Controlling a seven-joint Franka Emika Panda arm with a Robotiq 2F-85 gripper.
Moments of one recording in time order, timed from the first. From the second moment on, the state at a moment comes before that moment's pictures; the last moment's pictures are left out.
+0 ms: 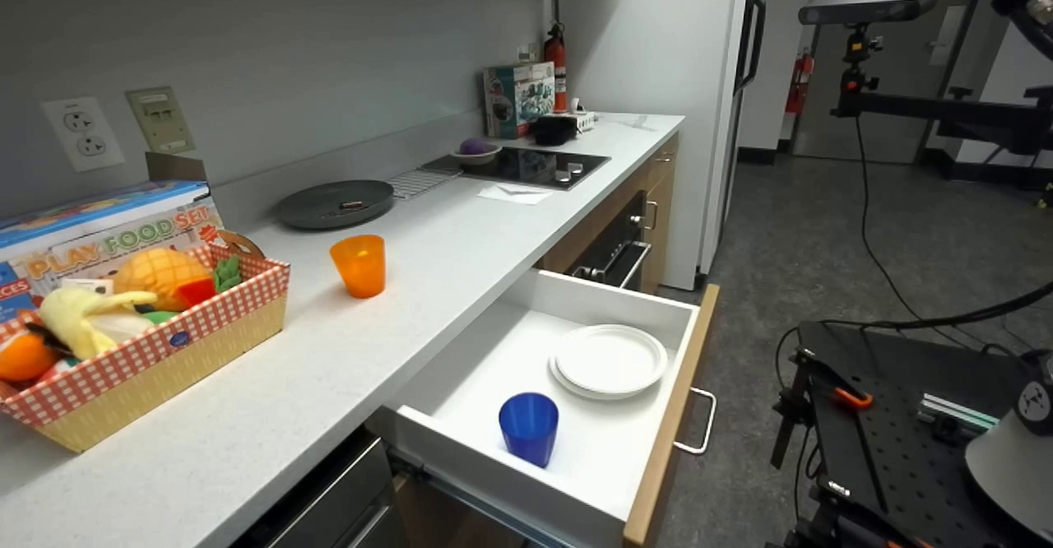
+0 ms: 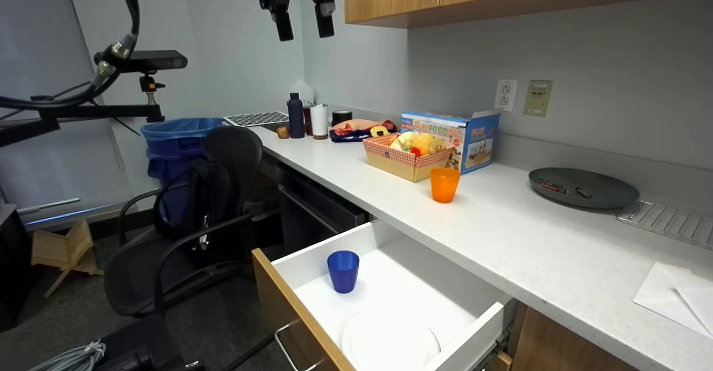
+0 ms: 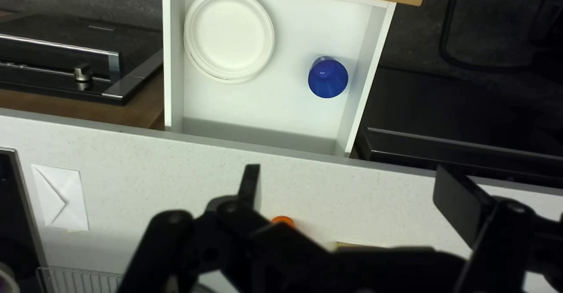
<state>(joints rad) 0.01 -0.48 0.06 -2.05 0.01 1.75 0.03</state>
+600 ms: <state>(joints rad) 0.01 -0.45 0.06 -2.05 0.01 1.76 0.03</state>
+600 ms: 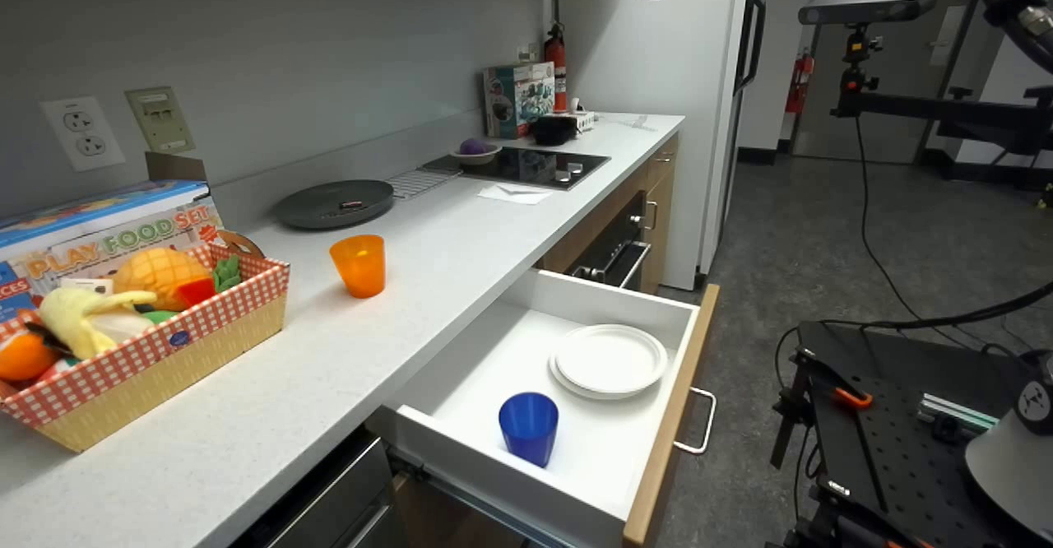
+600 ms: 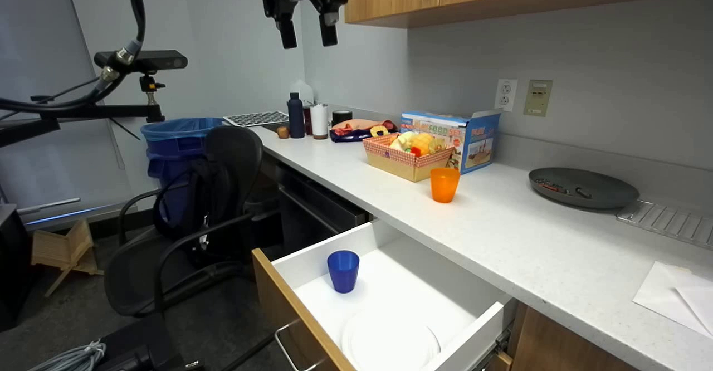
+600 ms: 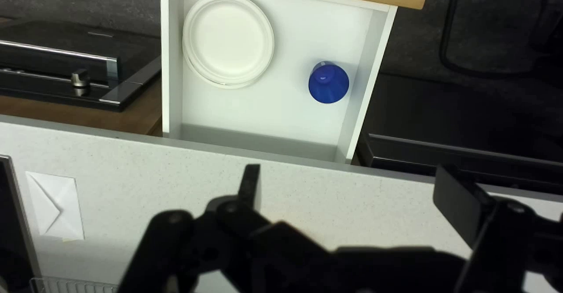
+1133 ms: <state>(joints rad) 0.01 -0.47 0.06 -2.39 0.00 1.89 0.05</state>
